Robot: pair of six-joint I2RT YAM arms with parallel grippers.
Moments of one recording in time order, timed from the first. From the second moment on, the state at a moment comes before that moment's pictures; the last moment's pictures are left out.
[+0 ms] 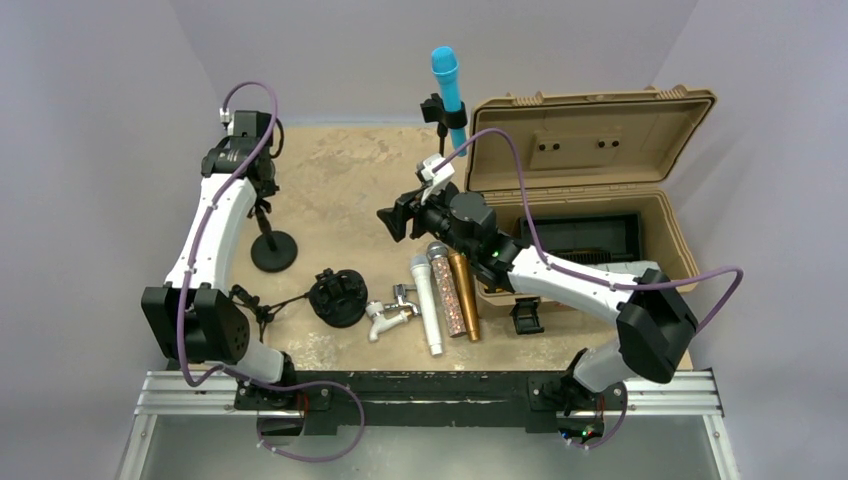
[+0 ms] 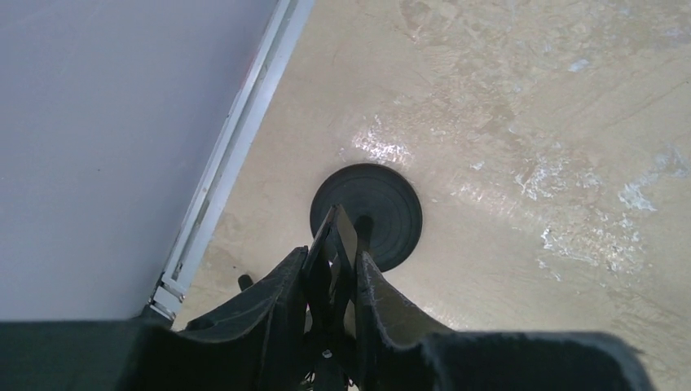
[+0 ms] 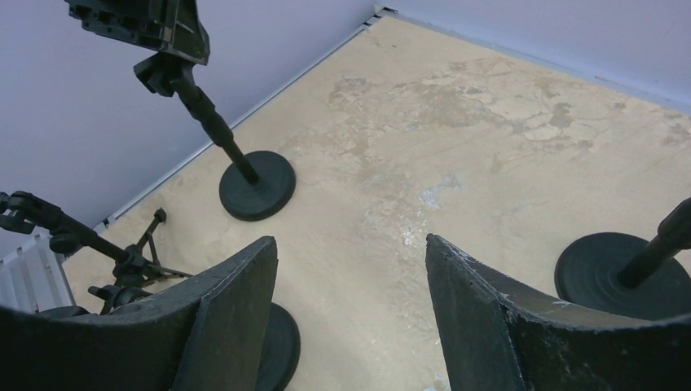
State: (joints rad) left arm -0.02 1.51 1.51 -0.94 -0.49 -0.26; right arm 0.88 1.47 1.01 0.42 0.06 0.22
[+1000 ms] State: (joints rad) left arm -0.28 1.24 1.48 -0.76 -0.10 -0.29; right arm 0.88 1.48 1.15 0.29 0.47 0.23
